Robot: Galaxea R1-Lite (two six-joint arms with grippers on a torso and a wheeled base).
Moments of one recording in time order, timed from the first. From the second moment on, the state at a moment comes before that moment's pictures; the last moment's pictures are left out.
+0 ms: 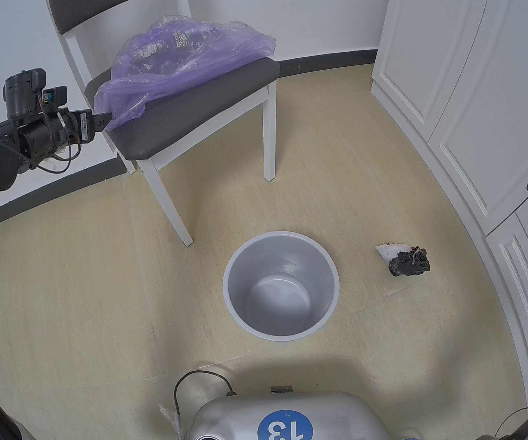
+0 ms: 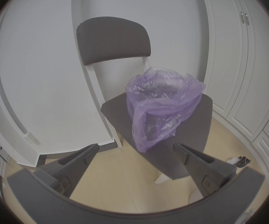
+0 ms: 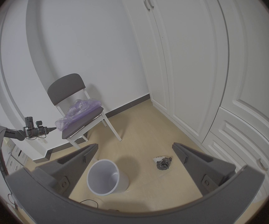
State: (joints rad) left arm 0.01 1.84 -1.50 -0.26 0.02 0.10; right arm 0.11 0.92 -0.65 -0.23 0.00 0.26
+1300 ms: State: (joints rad) left arm -0.01 1.93 -1.64 -0.34 0.02 0.03; right arm 0.16 0.94 -0.63 -0.33 -0.01 0.27
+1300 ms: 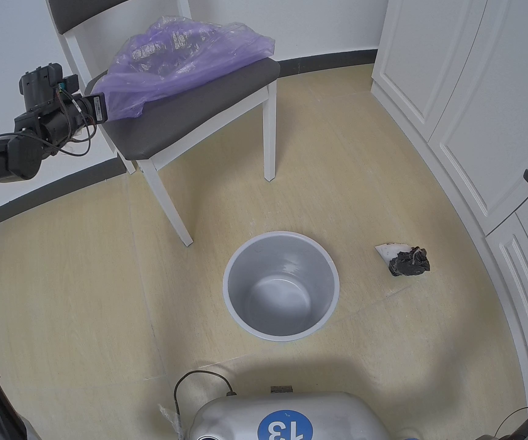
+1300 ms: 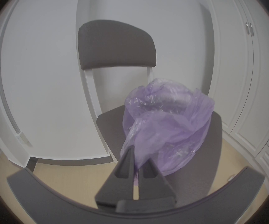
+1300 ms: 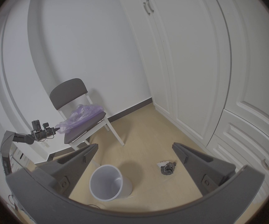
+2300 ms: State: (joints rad) left arm -0.29 1.38 -1.58 0.11 0.09 0.26; right arm 0.30 0.84 -0.54 -0.31 -0.07 0.14
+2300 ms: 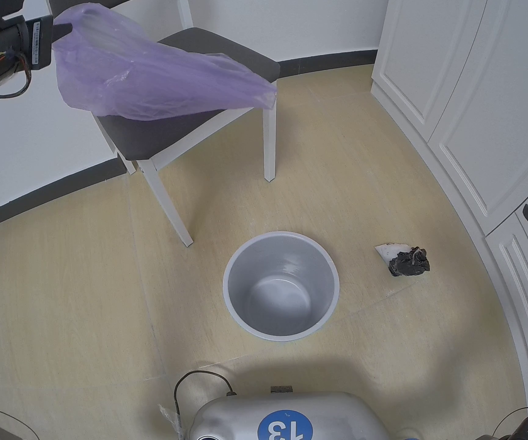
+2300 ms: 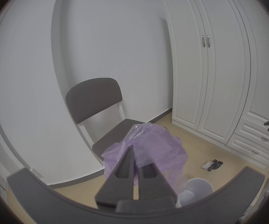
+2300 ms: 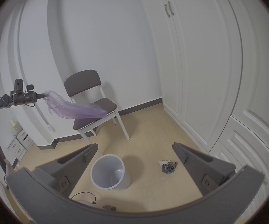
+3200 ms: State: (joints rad) left arm -0.72 1.42 -1.85 0.12 0.35 0.33; right arm 0.53 1.06 -0.48 -0.48 -0.07 0.34
